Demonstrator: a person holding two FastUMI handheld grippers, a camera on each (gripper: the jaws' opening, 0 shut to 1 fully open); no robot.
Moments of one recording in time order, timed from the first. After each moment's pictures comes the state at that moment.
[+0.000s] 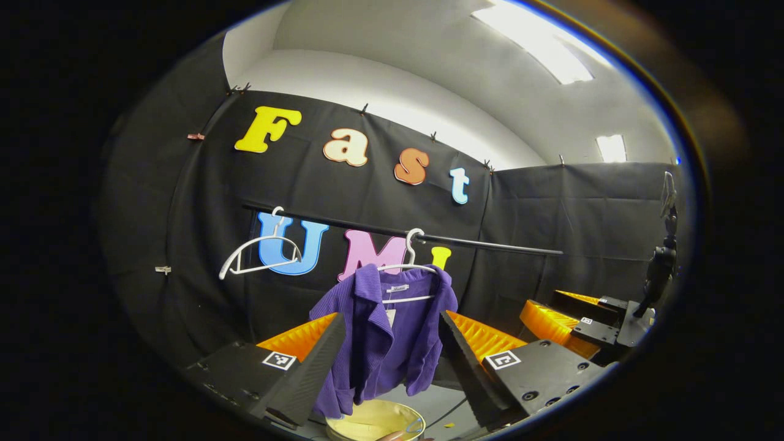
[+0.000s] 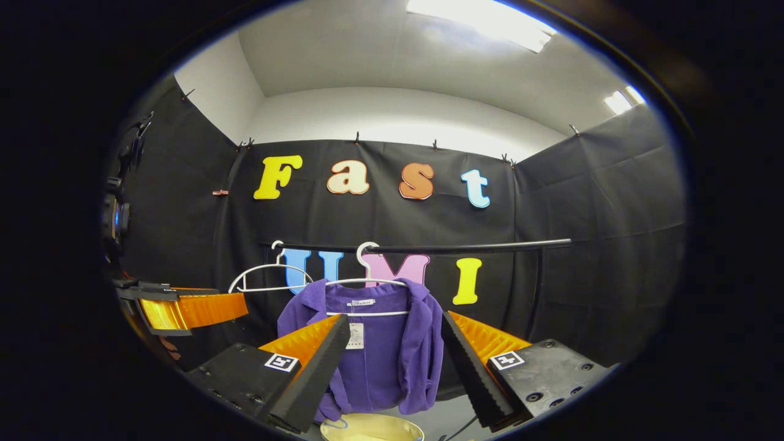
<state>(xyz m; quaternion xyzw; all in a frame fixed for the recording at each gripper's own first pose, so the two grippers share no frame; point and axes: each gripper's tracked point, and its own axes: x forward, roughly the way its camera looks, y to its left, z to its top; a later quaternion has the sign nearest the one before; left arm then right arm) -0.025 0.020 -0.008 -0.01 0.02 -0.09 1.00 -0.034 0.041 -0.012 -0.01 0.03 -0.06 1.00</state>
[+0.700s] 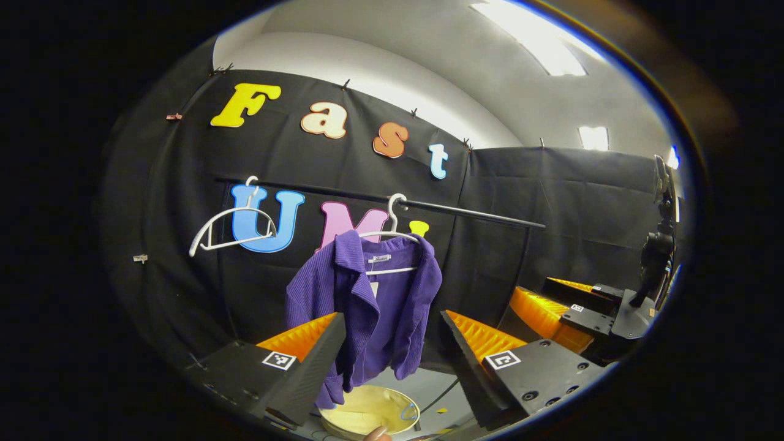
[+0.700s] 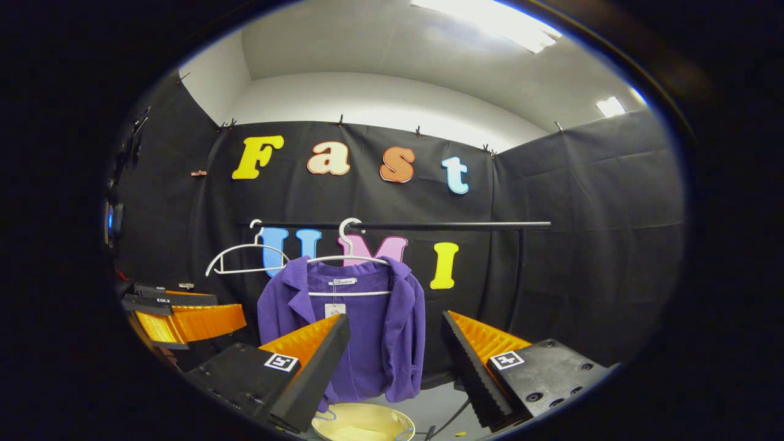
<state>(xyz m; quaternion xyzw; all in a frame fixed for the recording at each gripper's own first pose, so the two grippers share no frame) -0.006 0.012 -0.058 0.00 0.08 -0.14 0.99 -0.032 0.033 -0.050 -0.02 0.07 -0.12 0.99</state>
